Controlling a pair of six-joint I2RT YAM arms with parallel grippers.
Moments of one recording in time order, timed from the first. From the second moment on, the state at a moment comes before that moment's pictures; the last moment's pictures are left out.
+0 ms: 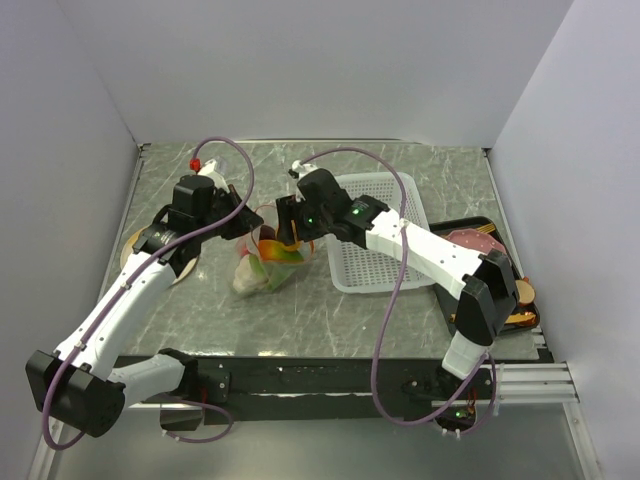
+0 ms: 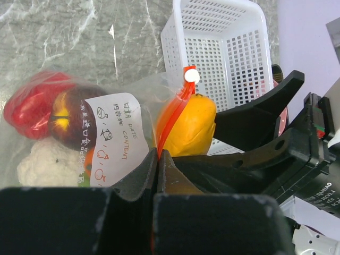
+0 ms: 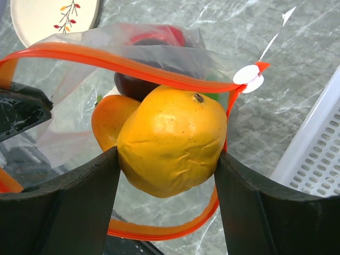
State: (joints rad) left arm -0.38 1.12 1.08 -0.48 0.15 -0.67; right arm 0.84 1.70 1.52 -0.52 0.01 0.43
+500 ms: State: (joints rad) left arm -0.38 1.12 1.08 -0.48 0.15 -0.67; right arm 0.88 1.71 1.52 -0.47 0.00 0.43
